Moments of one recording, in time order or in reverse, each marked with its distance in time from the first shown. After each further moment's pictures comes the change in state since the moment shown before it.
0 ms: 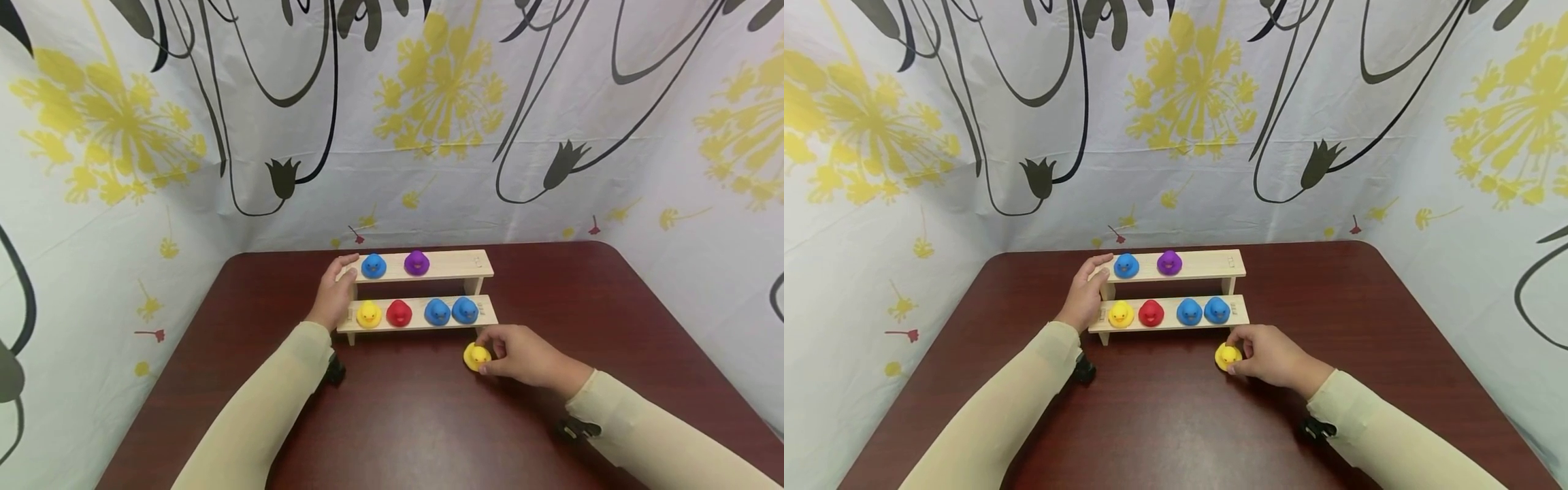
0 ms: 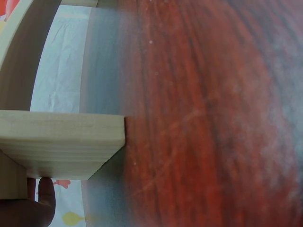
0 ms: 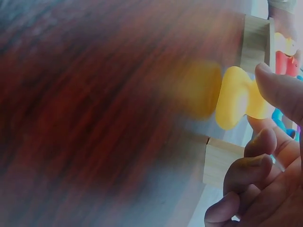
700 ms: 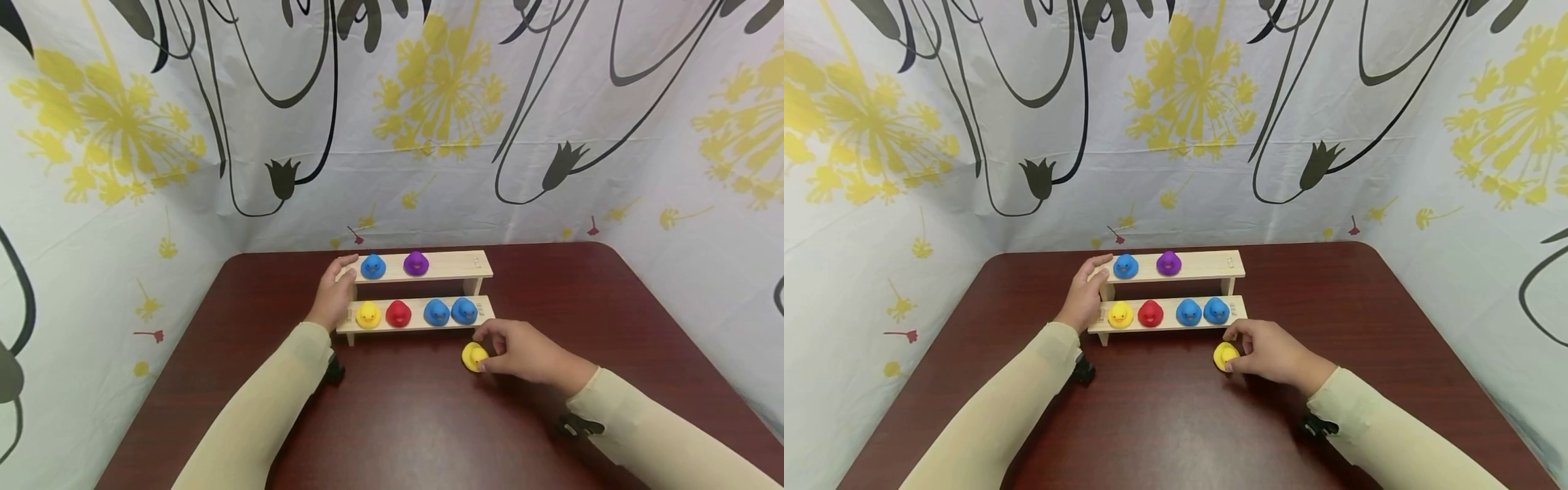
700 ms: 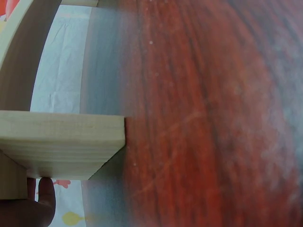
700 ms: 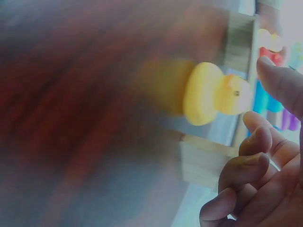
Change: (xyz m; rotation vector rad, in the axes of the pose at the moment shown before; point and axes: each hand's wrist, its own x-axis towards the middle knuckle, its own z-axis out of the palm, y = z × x) left_hand 0.000 0.000 0.000 -0.010 0.001 -0.010; right_hand -0.001 -0.010 -0.011 0.003 0.016 -0.032
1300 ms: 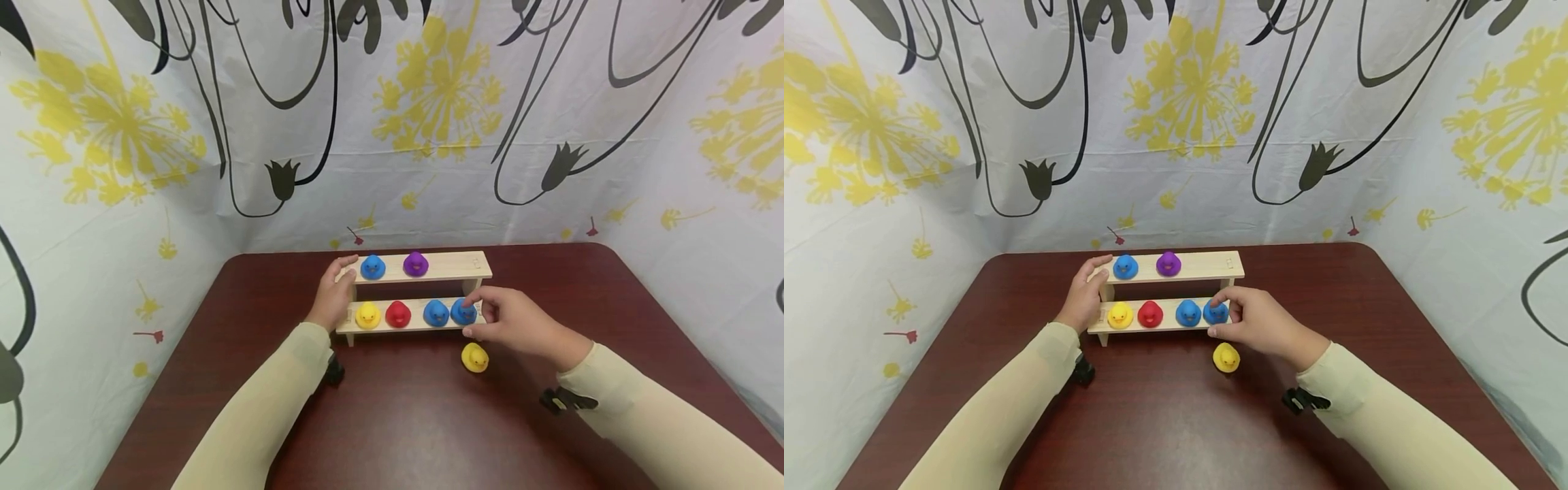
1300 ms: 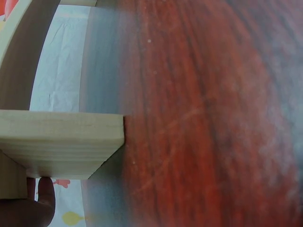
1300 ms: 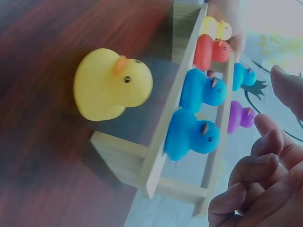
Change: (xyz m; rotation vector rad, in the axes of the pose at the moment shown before) left_hand -0.001 0.000 0.001 0.010 0.001 0.011; right_hand 0.018 -0.040 -0.032 0.071 0.101 -0.091
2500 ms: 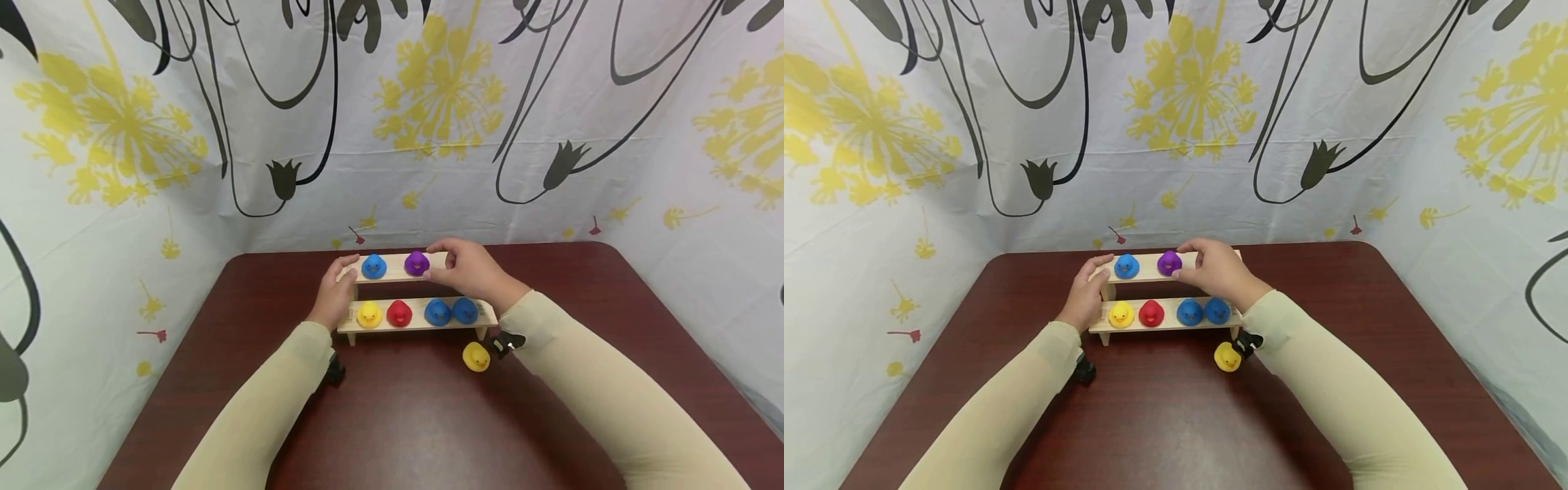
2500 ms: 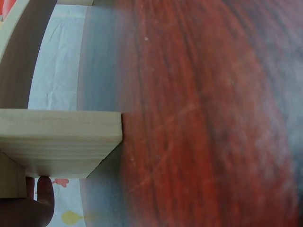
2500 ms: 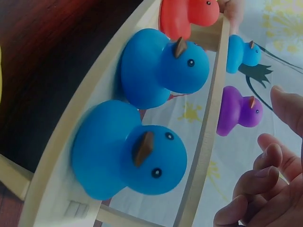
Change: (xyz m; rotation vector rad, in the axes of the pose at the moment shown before) left_hand 0.001 0.000 0.000 0.013 -0.005 0.002; right_hand 0.095 -0.030 0.002 -0.017 0.097 0.069
